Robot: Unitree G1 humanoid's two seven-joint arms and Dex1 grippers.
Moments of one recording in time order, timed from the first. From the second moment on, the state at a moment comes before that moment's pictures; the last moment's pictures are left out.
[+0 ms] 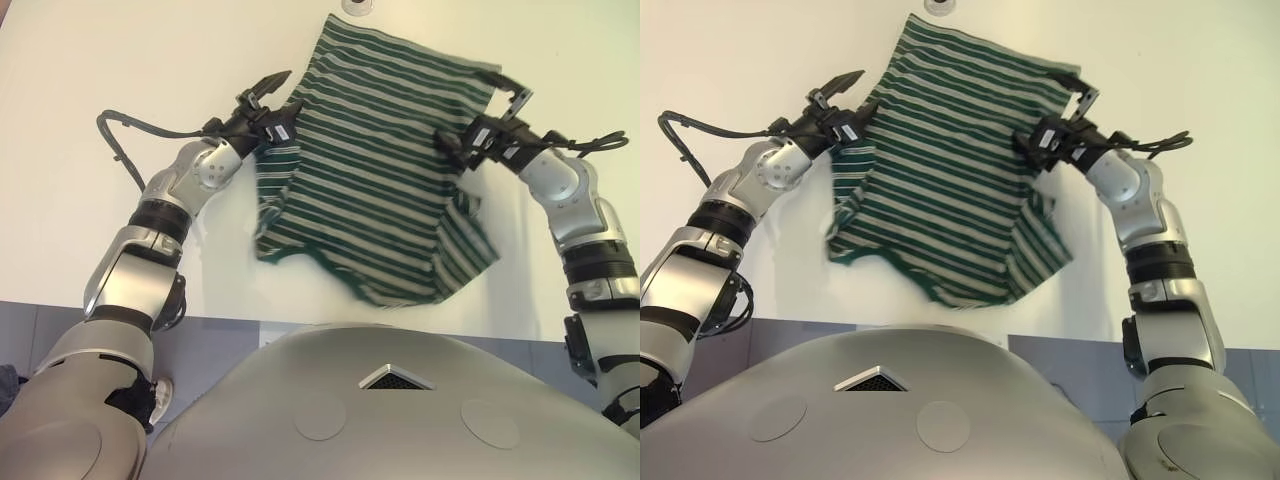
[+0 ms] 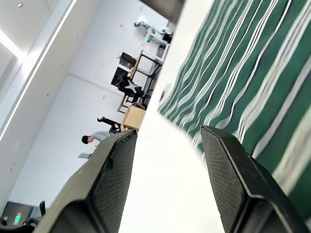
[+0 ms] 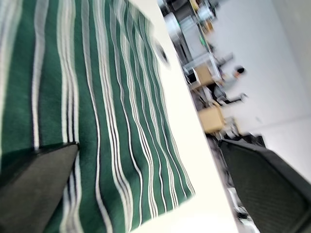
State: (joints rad) left arm -0.47 0.47 -0.42 0.80 0.51 -0.69 -0.01; right arm -0.28 -0.64 0.19 0.54 -0.42 -0.44 0.31
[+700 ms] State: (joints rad) left arm -0.23 0.38 -0.38 0.25 0.20 -0.64 -0.30; right arm -0.42 -0.58 0.17 0.67 -0.28 -0.72 0.13
